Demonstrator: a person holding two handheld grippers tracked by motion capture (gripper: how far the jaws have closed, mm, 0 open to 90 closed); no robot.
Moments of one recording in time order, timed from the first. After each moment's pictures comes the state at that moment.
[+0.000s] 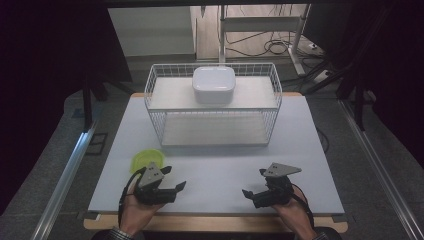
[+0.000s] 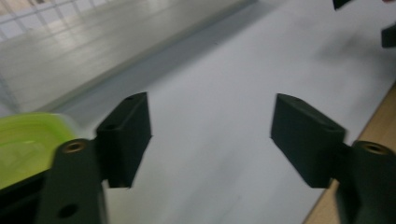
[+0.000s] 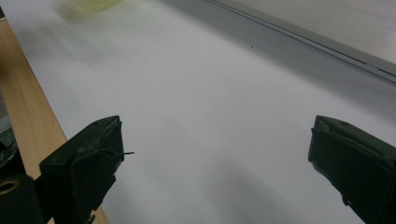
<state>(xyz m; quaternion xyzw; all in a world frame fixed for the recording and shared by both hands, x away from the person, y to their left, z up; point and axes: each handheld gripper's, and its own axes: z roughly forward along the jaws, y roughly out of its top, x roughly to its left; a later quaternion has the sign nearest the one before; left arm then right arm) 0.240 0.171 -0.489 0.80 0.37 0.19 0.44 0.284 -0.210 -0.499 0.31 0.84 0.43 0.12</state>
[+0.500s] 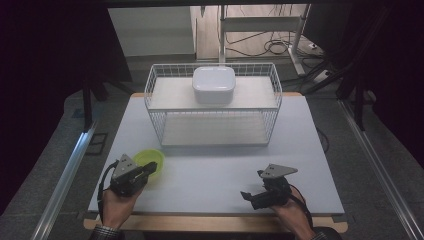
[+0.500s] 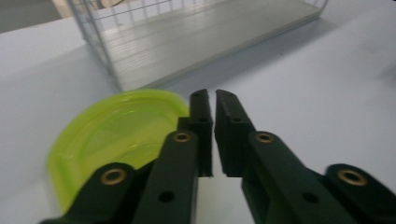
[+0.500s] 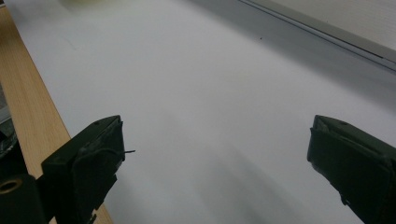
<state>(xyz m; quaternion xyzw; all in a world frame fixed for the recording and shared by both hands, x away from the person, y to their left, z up) 0.246 0.232 -0.481 0.75 0.44 0.23 0.44 0.283 -0.205 -0.503 0.30 0.85 0.41 0.11</state>
